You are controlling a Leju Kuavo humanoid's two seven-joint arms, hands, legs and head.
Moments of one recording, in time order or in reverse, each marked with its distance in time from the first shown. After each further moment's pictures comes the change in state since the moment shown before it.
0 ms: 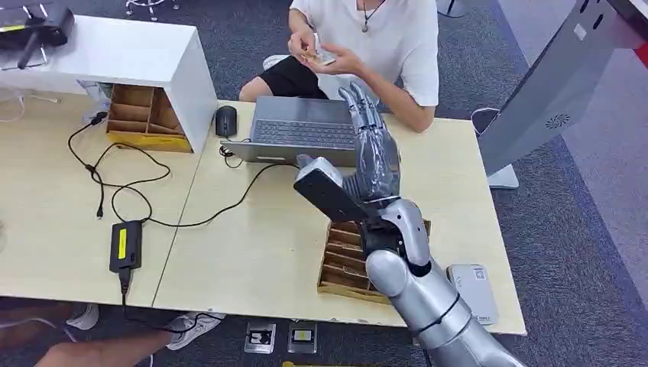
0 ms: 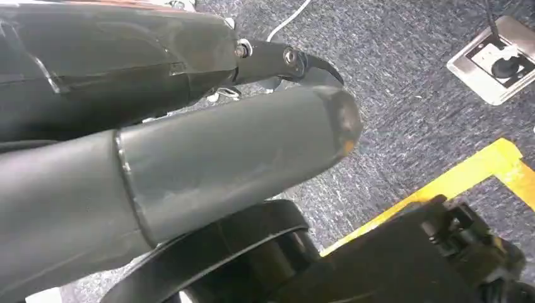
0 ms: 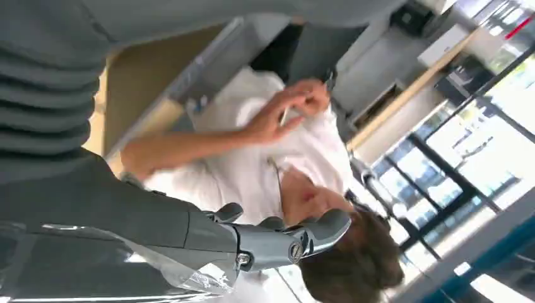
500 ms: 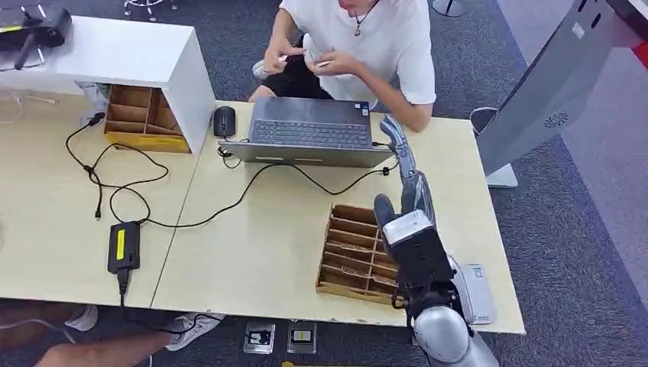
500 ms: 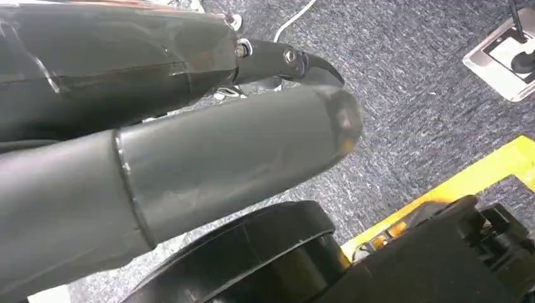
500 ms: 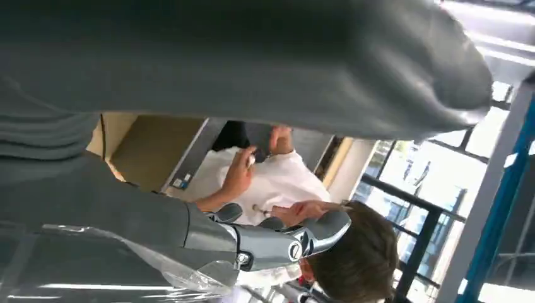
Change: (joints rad) left arm 0.017 0.012 0.005 0.006 0.018 0.000 -0.014; right arm 0.260 -0.102 -0.053 -0.403 -0.356 0.076 -0.125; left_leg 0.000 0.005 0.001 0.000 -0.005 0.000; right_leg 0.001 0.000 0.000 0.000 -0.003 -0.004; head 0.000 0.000
